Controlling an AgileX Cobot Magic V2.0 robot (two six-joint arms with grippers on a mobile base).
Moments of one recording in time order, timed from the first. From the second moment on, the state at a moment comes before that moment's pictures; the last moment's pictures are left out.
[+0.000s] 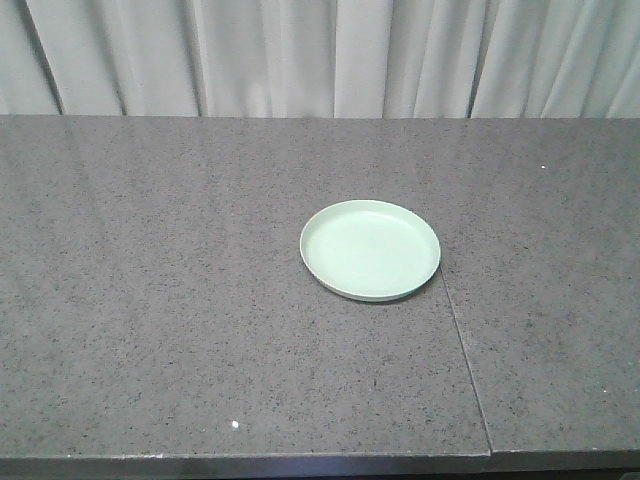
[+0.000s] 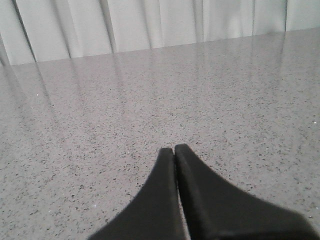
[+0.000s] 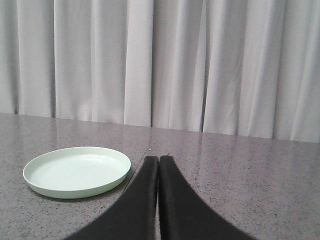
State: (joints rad) left arm 0.08 -0.01 0.03 -0.08 0.22 0.06; right arm 0.14 -0.01 0.03 0.02 -0.07 -0.06
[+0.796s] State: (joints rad) left arm 0.08 -0.01 0.03 -0.08 0.22 0.06; right arm 0.14 -0.01 0.03 0.02 -0.07 -0.06
